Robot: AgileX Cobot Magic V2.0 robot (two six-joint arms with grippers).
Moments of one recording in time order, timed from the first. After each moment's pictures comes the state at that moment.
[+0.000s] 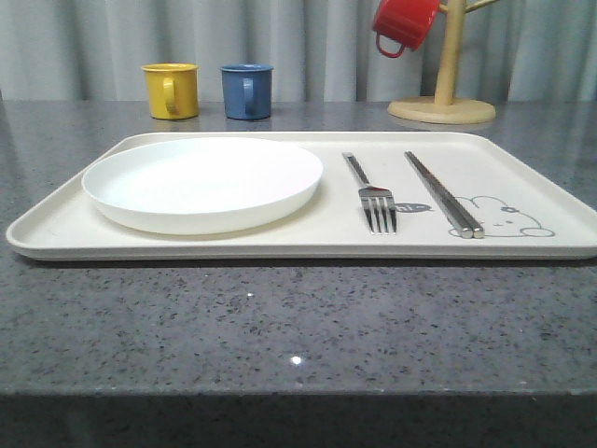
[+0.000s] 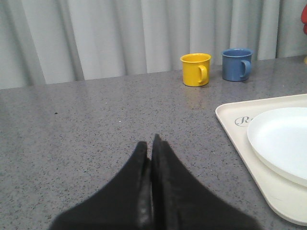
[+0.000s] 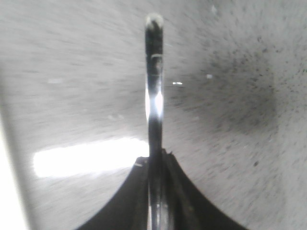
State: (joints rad) left arm -0.05 0.14 -0.35 -0.02 0.37 0.15; right arm -0.14 1.72 -1.67 0.07 1.23 0.06
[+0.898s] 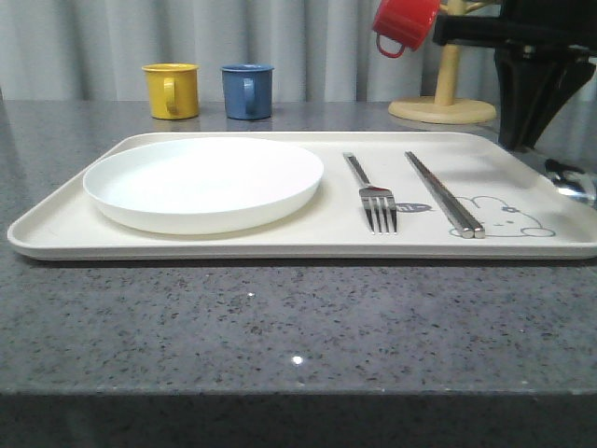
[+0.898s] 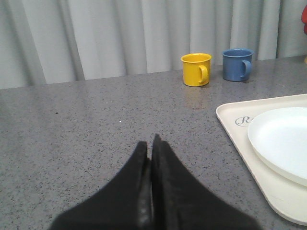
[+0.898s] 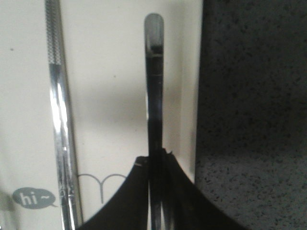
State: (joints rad) left arm -0.05 0.14 -0.35 -0.02 0.37 0.15; right arm 0.20 1.81 -1.59 0.08 1.24 0.29
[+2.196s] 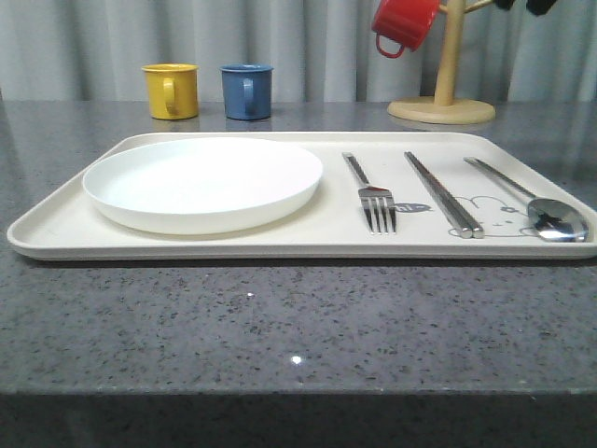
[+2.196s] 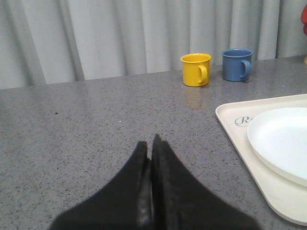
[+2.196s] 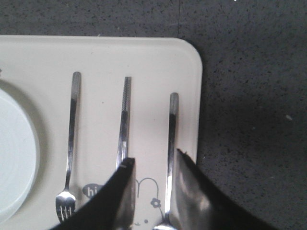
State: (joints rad) left arm -0.05 0.14 -0.35 -0.02 0.37 0.15; right arm 0.20 1.62 -1.72 0.07 1.23 0.23
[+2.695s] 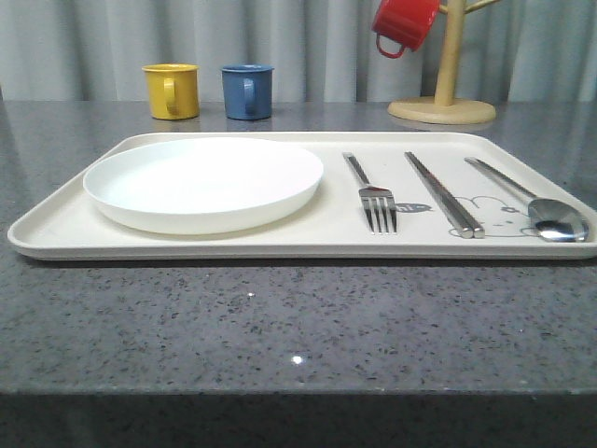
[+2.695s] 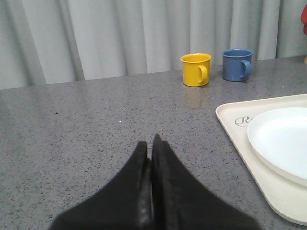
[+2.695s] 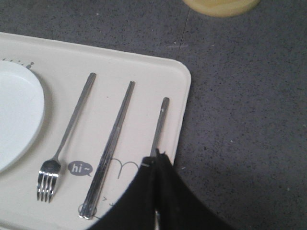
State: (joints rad) left arm -0.05 0.14 -0.35 -0.02 0.37 0.15; right arm 0.20 1.03 -1.02 0.06 0.70 0.05
